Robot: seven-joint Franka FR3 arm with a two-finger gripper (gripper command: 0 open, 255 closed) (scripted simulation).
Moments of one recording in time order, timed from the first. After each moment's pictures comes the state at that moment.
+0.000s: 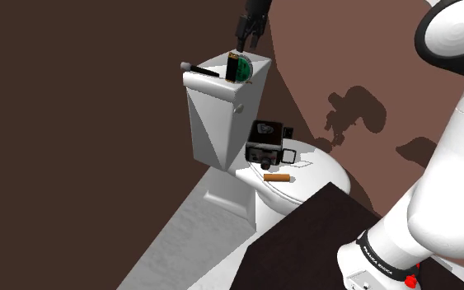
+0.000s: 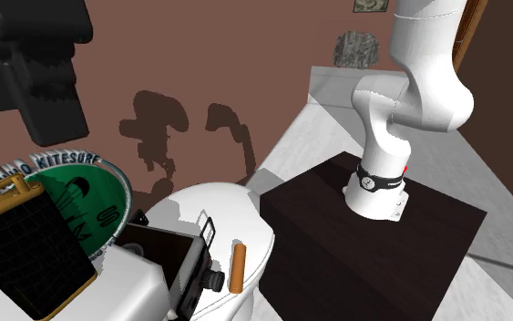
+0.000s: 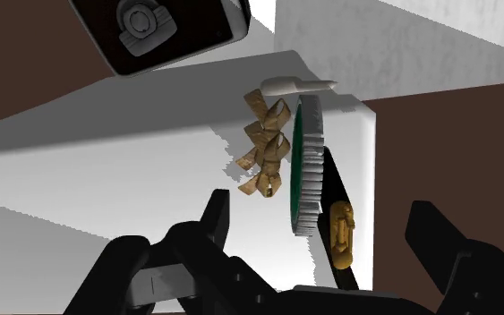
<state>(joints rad) 0.06 0.27 -0.07 -1.29 0.05 1.64 -0.33</state>
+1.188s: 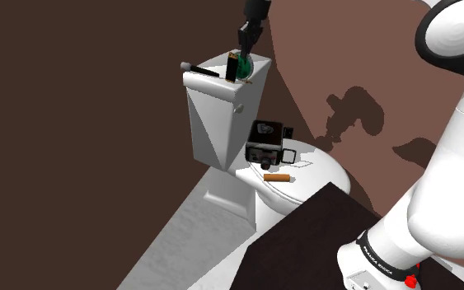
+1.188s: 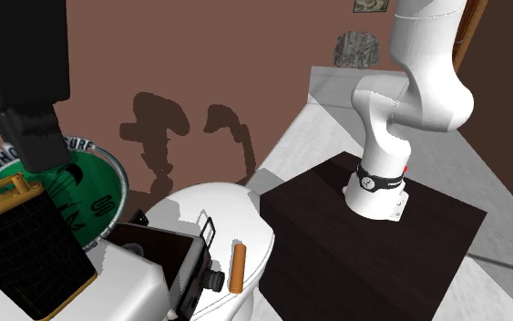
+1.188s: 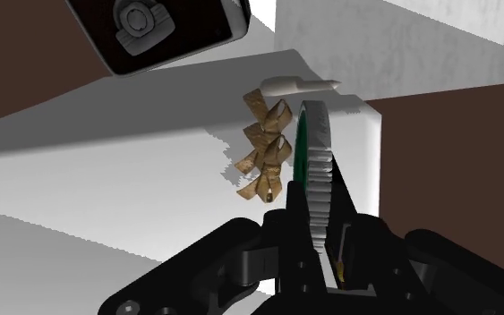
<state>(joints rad) 0.06 0.26 -0.07 -1.33 0.05 1.67 -0.33</state>
